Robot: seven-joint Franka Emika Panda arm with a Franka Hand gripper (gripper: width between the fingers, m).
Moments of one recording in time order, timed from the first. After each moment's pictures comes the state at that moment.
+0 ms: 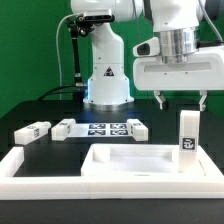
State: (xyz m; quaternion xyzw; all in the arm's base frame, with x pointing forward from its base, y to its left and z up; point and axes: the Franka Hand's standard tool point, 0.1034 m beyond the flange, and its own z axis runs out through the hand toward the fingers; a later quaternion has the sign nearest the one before) arm 0.517 0.117 0.099 -0.96 0.26 0.02 0.06
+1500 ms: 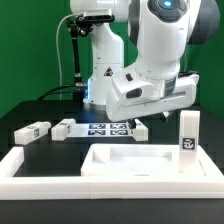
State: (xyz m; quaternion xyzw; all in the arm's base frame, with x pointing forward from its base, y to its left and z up) arm 0.450 0.060 0.046 -0.95 -0.12 0.28 0.03
